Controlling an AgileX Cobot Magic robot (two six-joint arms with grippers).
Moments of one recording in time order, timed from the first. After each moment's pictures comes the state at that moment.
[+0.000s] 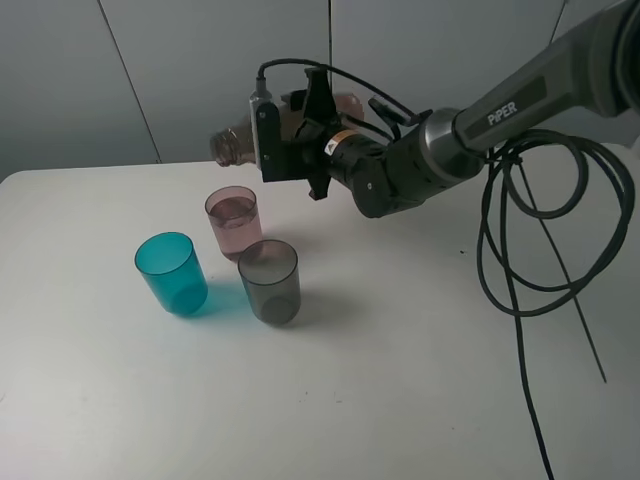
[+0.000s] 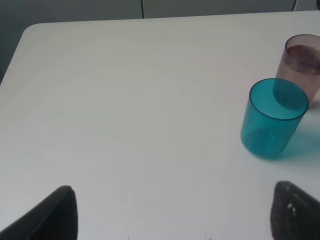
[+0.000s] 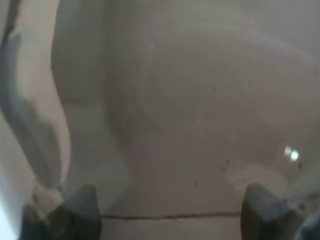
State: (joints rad) left arm -0.02 0.00 -0.51 0.01 1.08 -0.02; right arm 0.65 2.21 -1.22 0.20 -0.71 -1.51
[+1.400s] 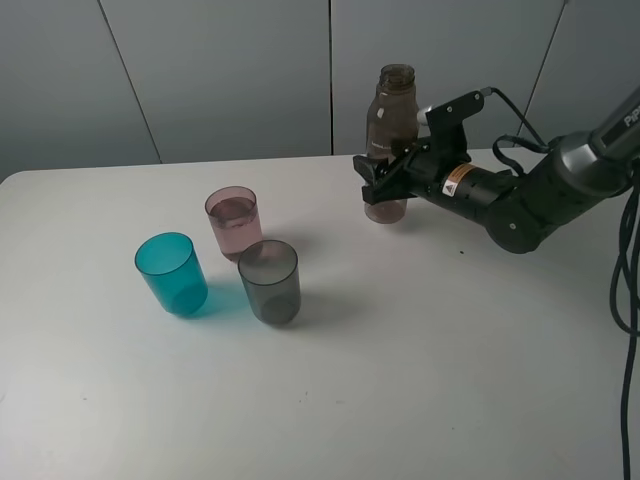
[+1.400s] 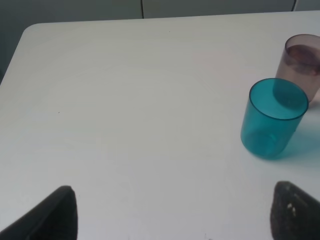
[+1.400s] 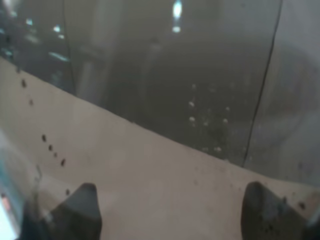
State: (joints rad) left arm -0.02 0.00 -0.51 0.01 1.08 -0.02; right arm 0.30 2.18 -0.87 -0.35 -1.02 0.13
